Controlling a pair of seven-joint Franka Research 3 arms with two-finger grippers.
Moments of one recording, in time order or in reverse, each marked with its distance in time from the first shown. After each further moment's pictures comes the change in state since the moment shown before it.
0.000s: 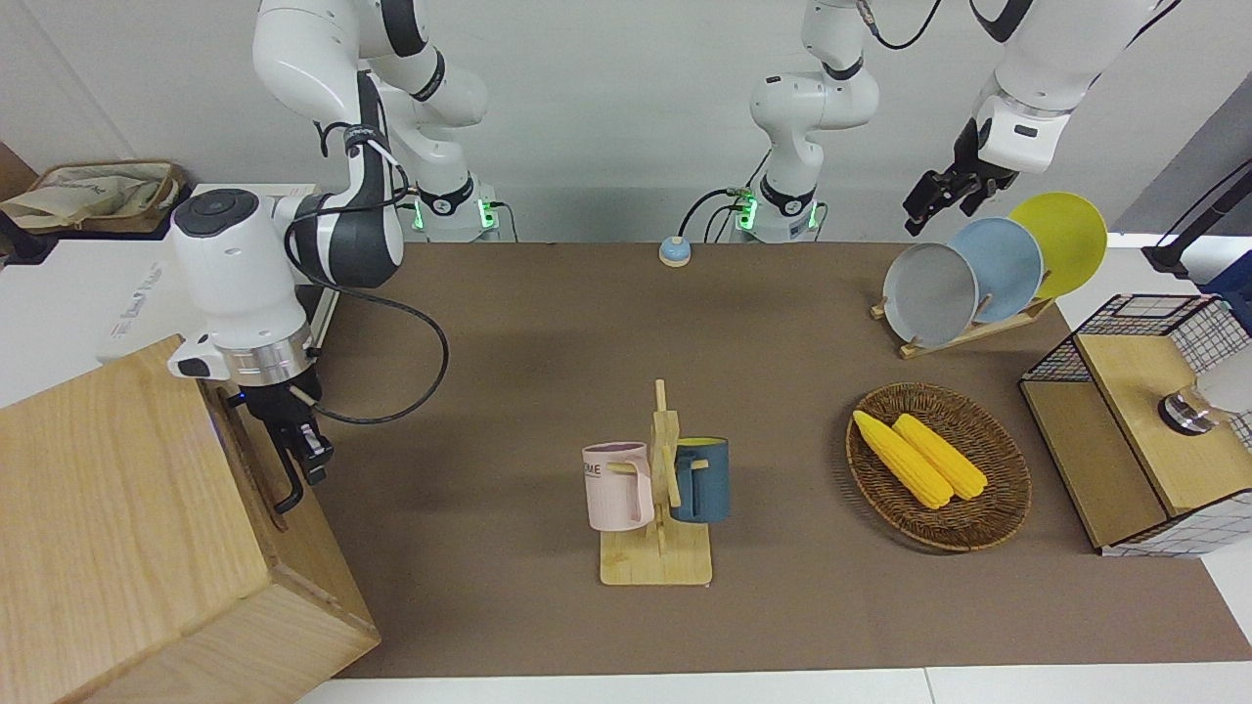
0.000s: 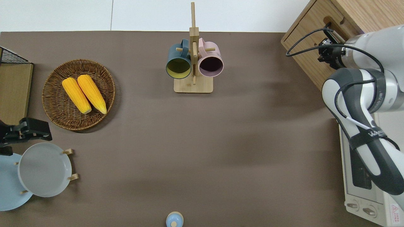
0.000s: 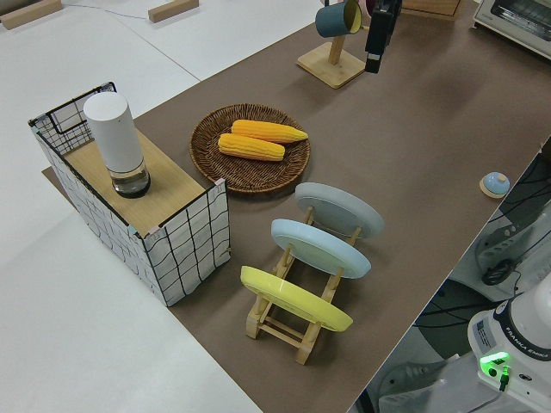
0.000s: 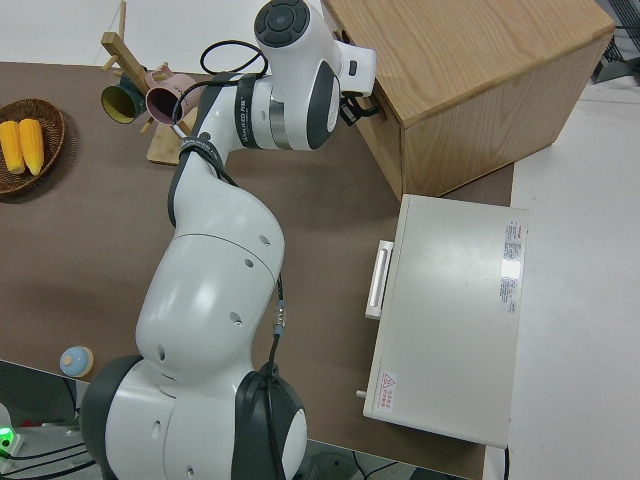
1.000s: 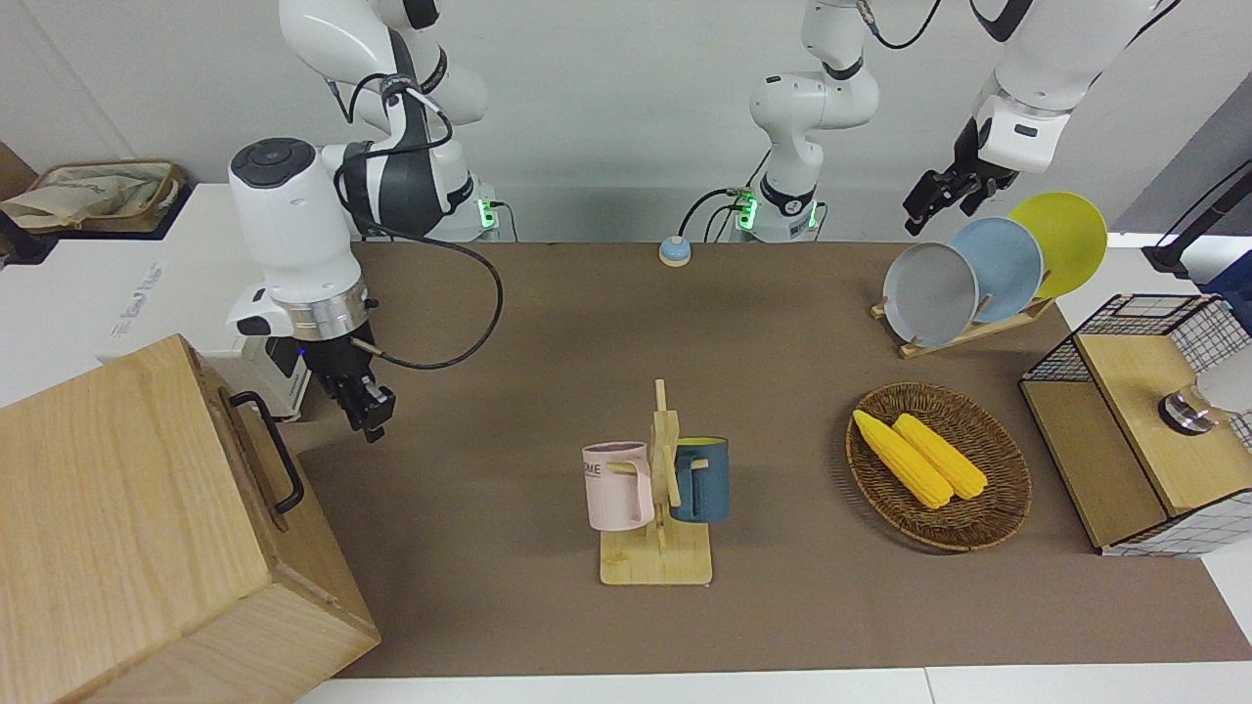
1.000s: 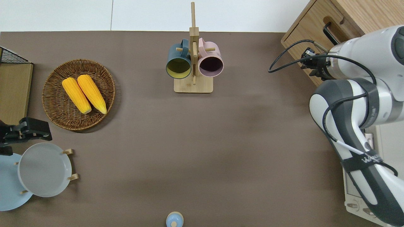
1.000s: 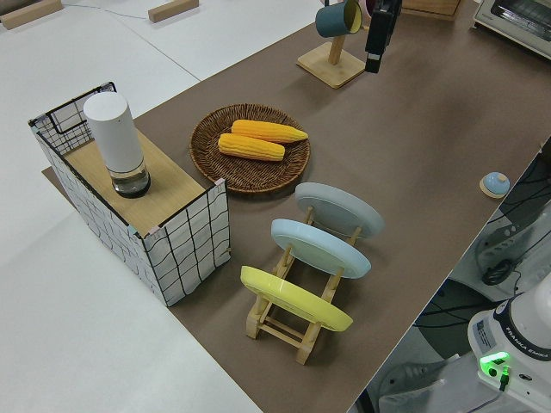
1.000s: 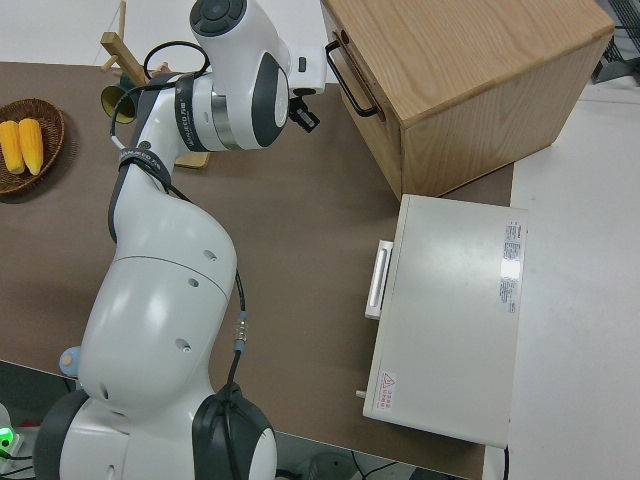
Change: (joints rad) left arm 0.000 0.000 0.000 0.000 0.000 0.000 0.000; right arm 0.100 -0.120 -0.001 -0.069 -0.004 -0.139 -0.023
